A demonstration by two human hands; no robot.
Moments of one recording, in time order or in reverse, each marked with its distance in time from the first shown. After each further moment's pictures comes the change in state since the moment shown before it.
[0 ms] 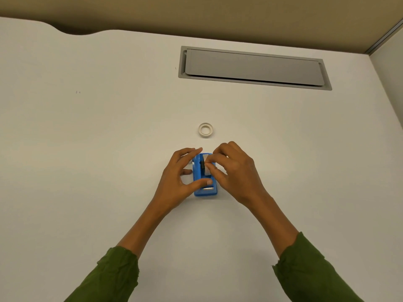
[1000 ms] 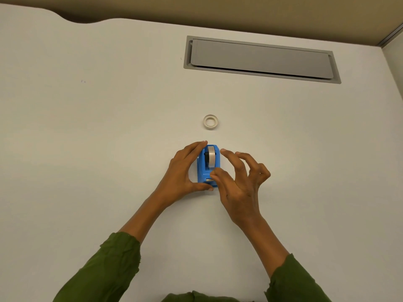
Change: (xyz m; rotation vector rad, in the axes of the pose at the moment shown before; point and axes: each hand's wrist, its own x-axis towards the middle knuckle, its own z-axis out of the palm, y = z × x) left_hand -0.003 -0.011 0.001 0.209 -0.144 0.037; right_hand -0.051 -0.018 0.029 -0.243 0.365 0.025
